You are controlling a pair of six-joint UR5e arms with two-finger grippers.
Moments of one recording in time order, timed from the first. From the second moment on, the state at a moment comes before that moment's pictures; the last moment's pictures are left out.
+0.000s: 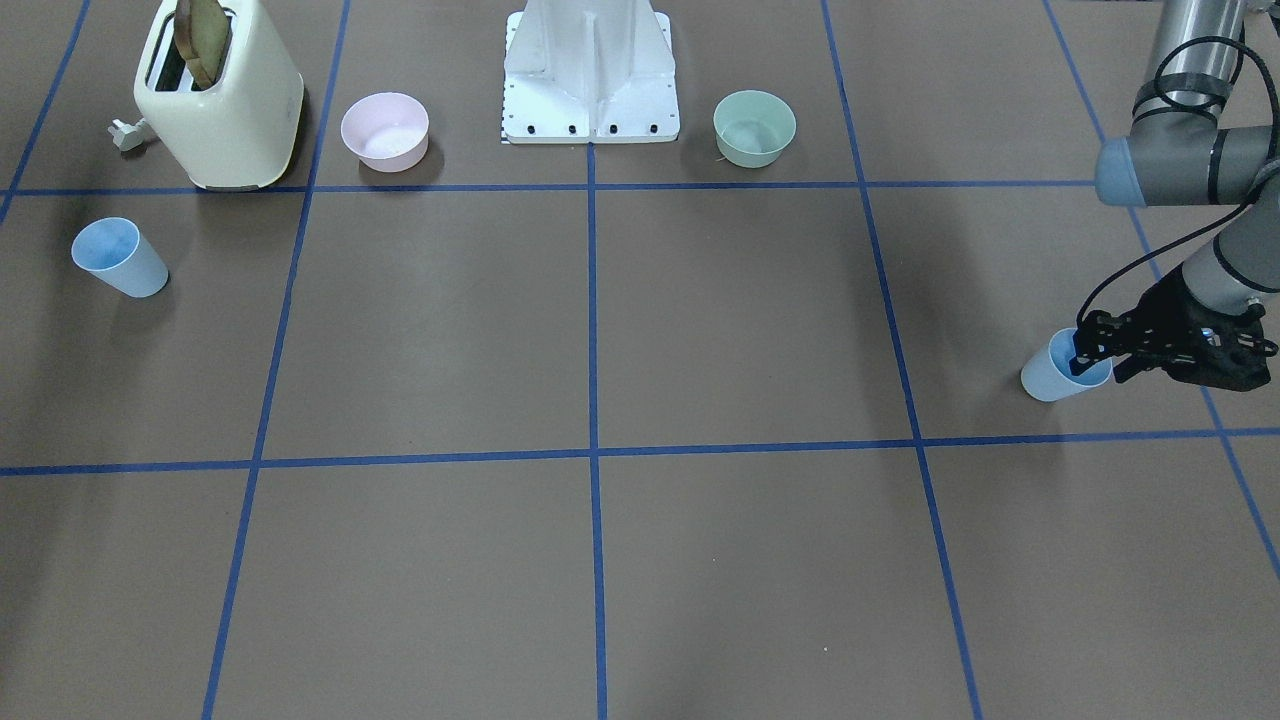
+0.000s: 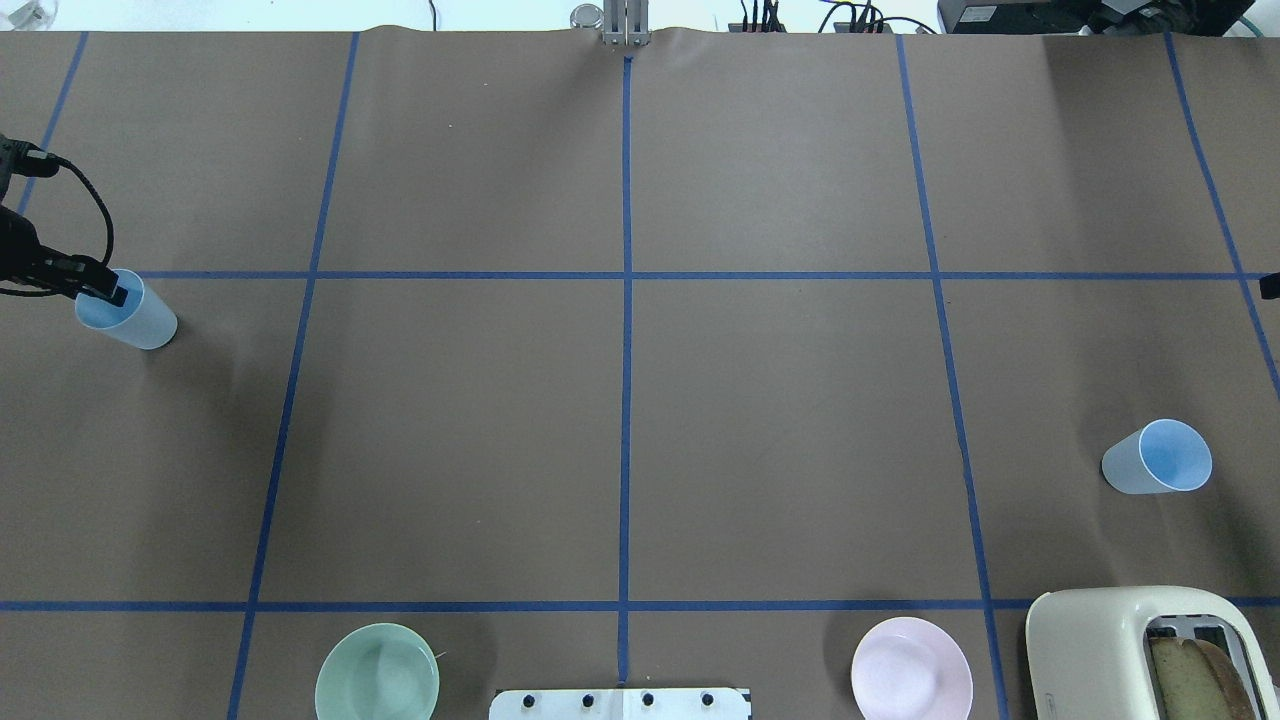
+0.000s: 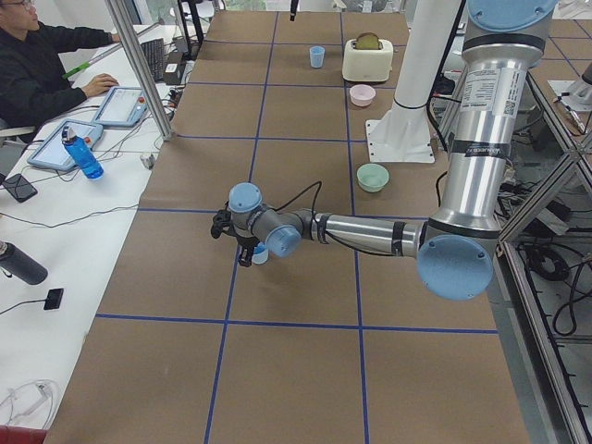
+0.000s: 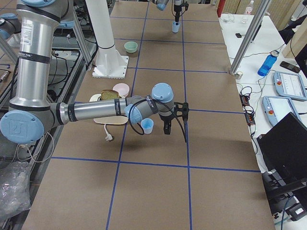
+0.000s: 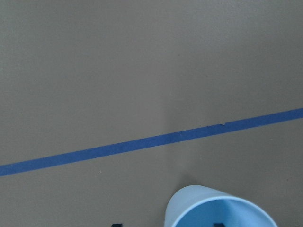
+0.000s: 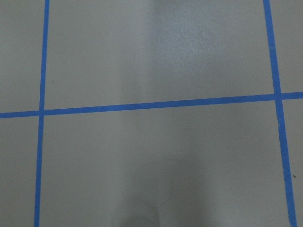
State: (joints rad) left arm -1.10 -1.69 -1.49 -2.12 -2.26 -0.54; right arm 1.35 -1.73 1.86 -1.19 2.40 0.58
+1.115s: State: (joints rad) left arm -1.10 -2.01 -1.76 -1.46 -2.36 -0.59; right arm 1.18 -1.79 1.87 -1.09 2.28 0.71
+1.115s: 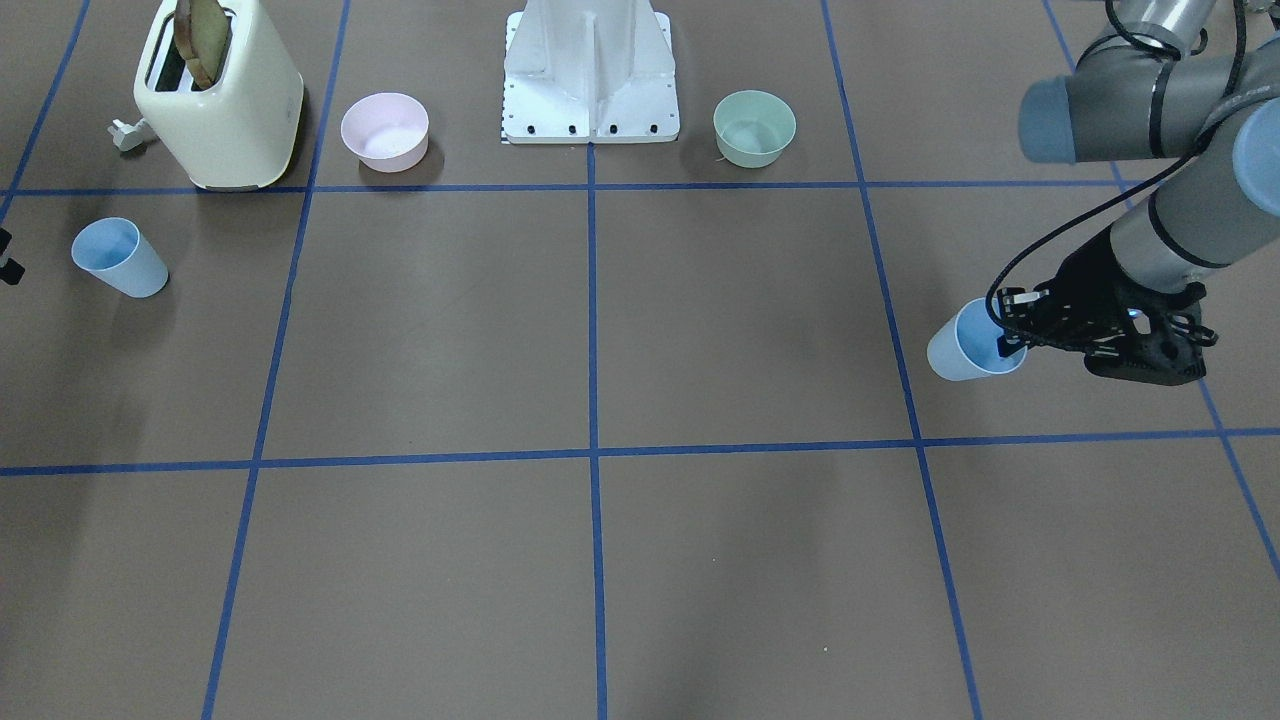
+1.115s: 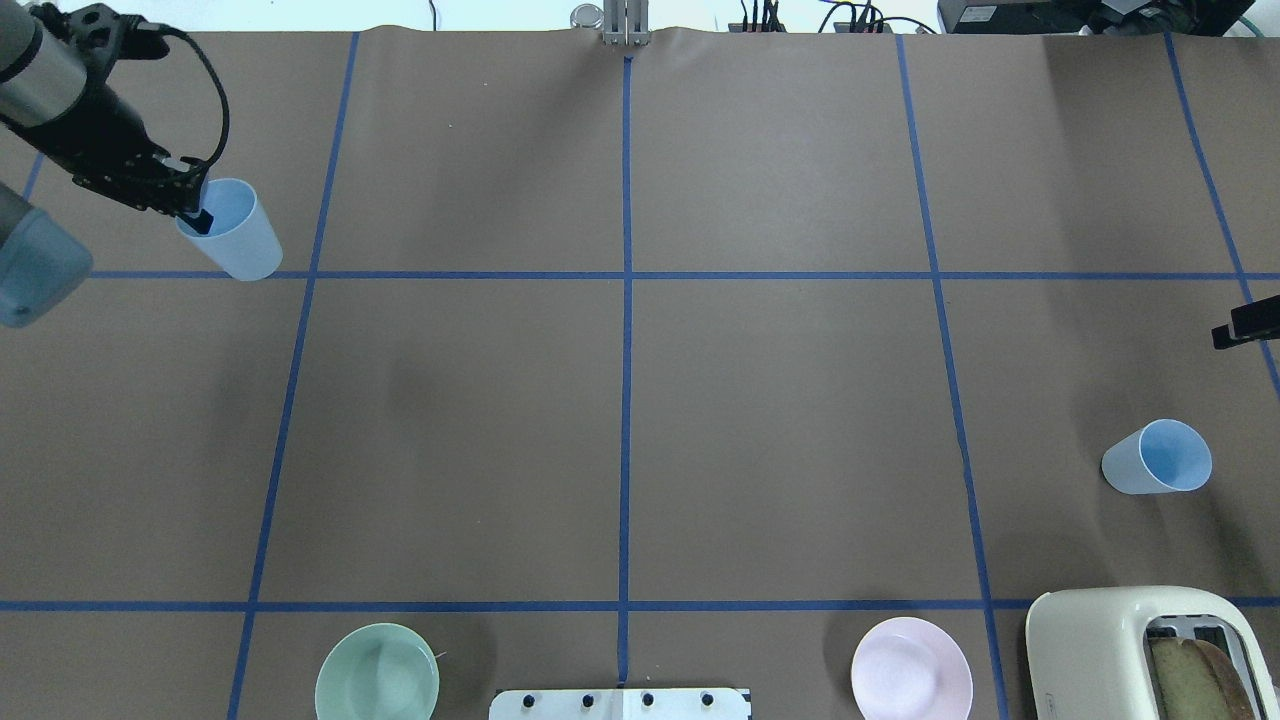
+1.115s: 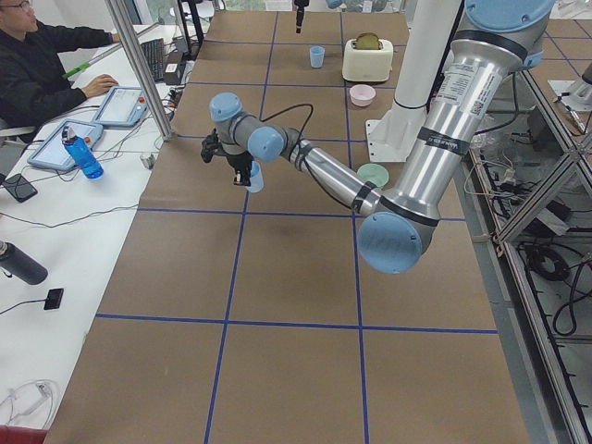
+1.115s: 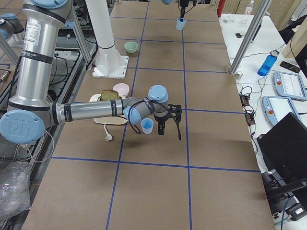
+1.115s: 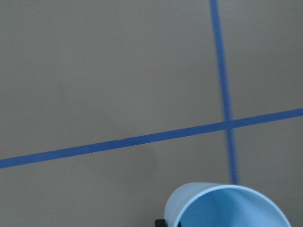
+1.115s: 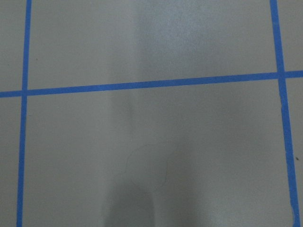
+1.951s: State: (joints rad) left arm -0.94 -2.24 -1.78 -1.35 -2.30 -0.97; right arm 0.98 -1.91 1.86 -0.87 2.18 0.88
